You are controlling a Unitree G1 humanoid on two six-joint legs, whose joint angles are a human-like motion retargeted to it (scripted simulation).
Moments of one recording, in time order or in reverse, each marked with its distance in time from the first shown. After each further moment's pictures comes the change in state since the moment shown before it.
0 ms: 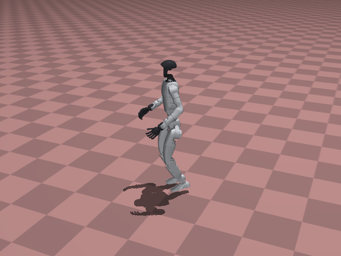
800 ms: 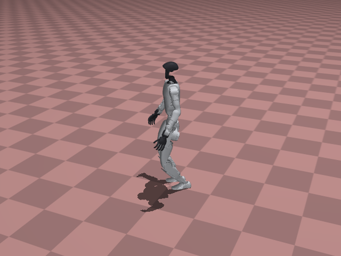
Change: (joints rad) left arm -0.138 0.002 0.145 0.523 0.159 0.052 0.108; right arm -0.074 0.072 -0.049 0.648 -0.150 0.087 -0.091; waist 0.036 -0.004 0.101; left_leg 0.059 0.086 -0.025 0.248 -0.317 -0.062; right_leg 0.096 0.044 -0.045 0.081 -0.263 0.092
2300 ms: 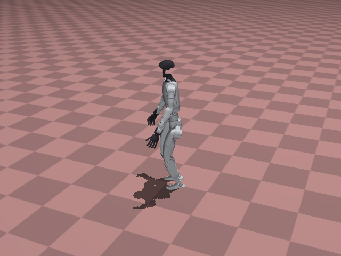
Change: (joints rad) left arm -0.306 -0.099 -0.036 0.241 -0.040 -0.022 0.054; right arm -0.225 0.032 0.035 0.185 0.021 -0.005 -0.008; waist -0.007 0.013 0.020; left_leg -0.049 -0.121 -0.025 -0.361 0.128 0.002; right_leg -0.107 -0.095 -0.030 -0.104 0.056 0.046
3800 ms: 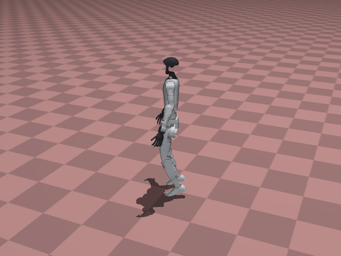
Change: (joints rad) left arm 0.249 -0.026 0.100 0.074 -0.248 -0.019 -0.067; right arm 0.134 -0.002 -0.062 0.110 0.106 -0.018 0.029; waist -0.015 0.014 -0.074; left_leg 0.107 0.015 -0.031 -0.079 0.605 -0.114; right_leg 0.088 -0.001 0.090 -0.063 0.492 -0.003
